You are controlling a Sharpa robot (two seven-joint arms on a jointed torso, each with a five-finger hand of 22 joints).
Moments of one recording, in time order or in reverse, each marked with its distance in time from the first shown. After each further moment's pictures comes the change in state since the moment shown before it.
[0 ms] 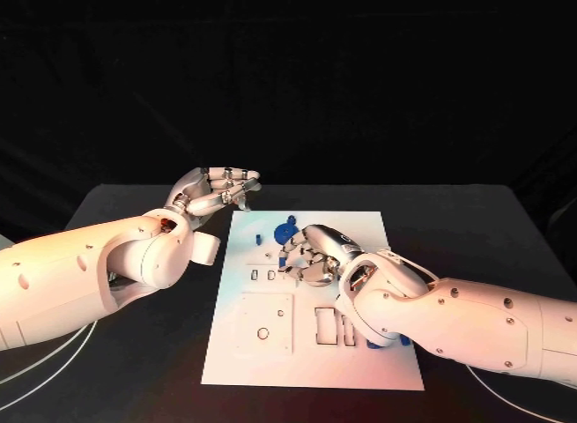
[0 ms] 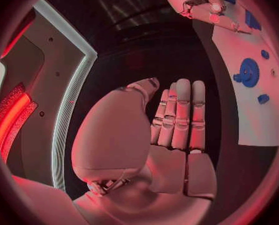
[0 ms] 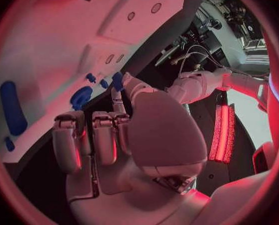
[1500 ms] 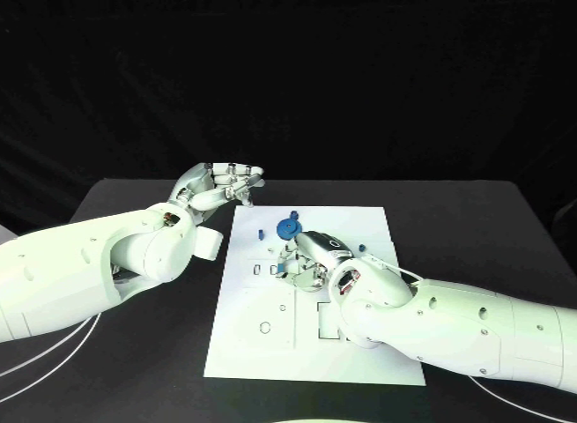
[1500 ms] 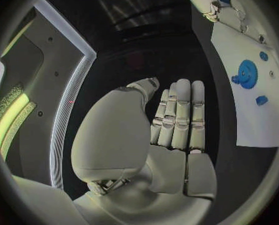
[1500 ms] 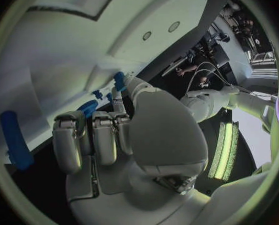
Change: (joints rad) left arm 0.000 -0.002 -0.001 -0.001 0.001 0.011 -0.012; left_hand -0.004 -0.004 0.003 -0.003 0.000 0.000 0.000 0.000 0.000 0.000 0.000 0.000 0.001 0.000 0.000 0.005 0.000 0.011 0.000 0.000 0.000 0.002; right arm -0.036 0.070 -0.005 -0.063 -0.157 0.036 -0.112; right_hand -0.025 -0.025 0.000 0.000 0.000 0.000 0.000 0.002 0.001 0.000 0.000 0.000 0.000 0.000 0.000 0.000 0.000 0.000 0.000 0.000 0.000 0.000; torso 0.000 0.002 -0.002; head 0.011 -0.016
